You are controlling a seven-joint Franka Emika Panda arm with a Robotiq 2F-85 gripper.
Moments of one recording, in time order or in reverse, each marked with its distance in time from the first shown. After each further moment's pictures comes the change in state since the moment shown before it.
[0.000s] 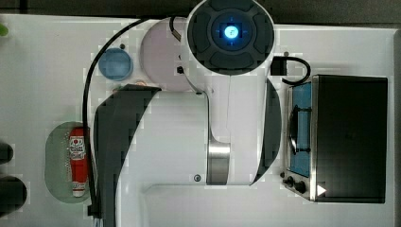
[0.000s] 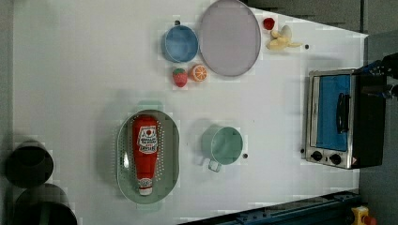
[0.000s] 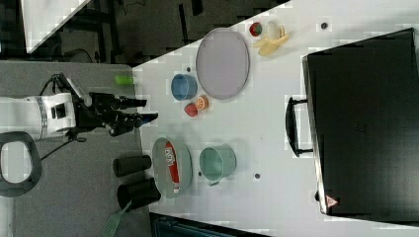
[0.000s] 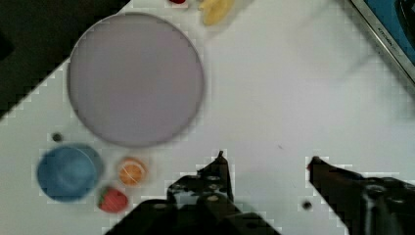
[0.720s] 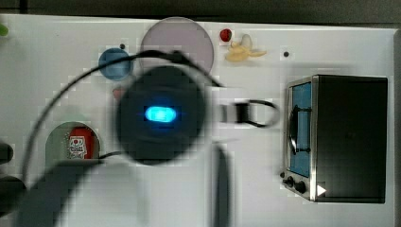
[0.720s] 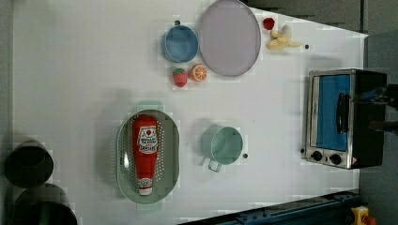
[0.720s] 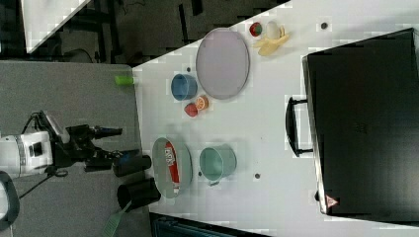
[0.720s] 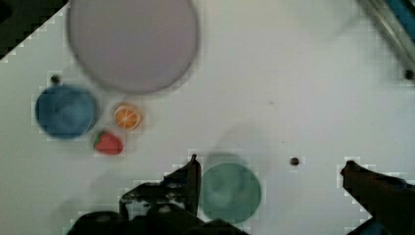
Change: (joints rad) arm -0.091 -0.178 0.207 -0.125 0.037 -0.057 0.003
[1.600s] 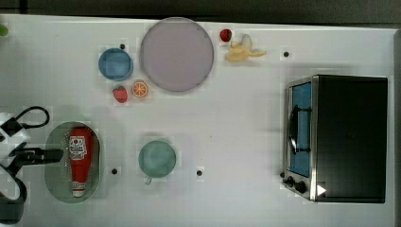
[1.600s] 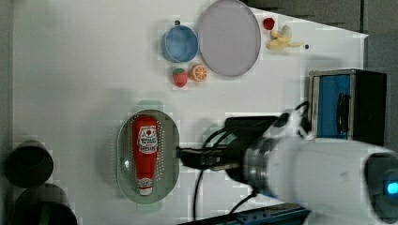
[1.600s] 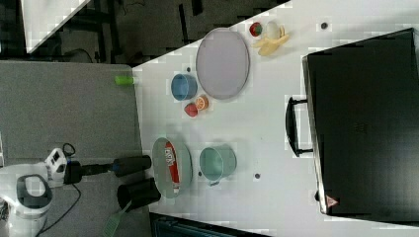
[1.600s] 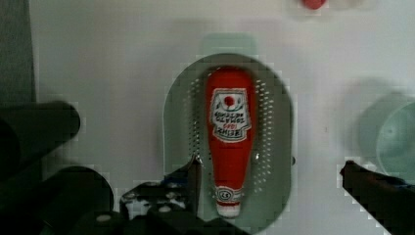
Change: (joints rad) arm 0.135 0.294 0.517 -0.057 -0.061 0.311 0.010
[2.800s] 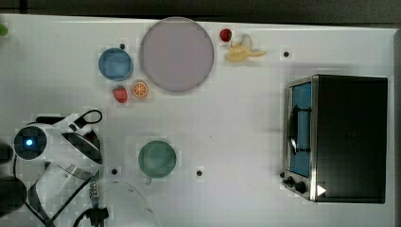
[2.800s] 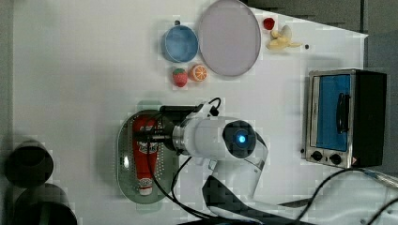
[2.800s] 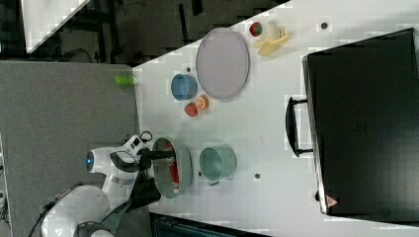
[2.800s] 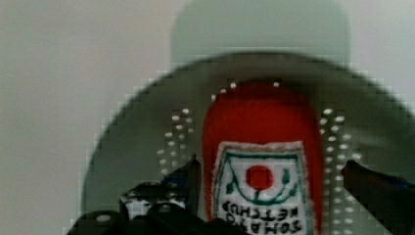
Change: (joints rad) arm 0.005 0.550 -0.063 -0.128 -0.467 0.549 0.286
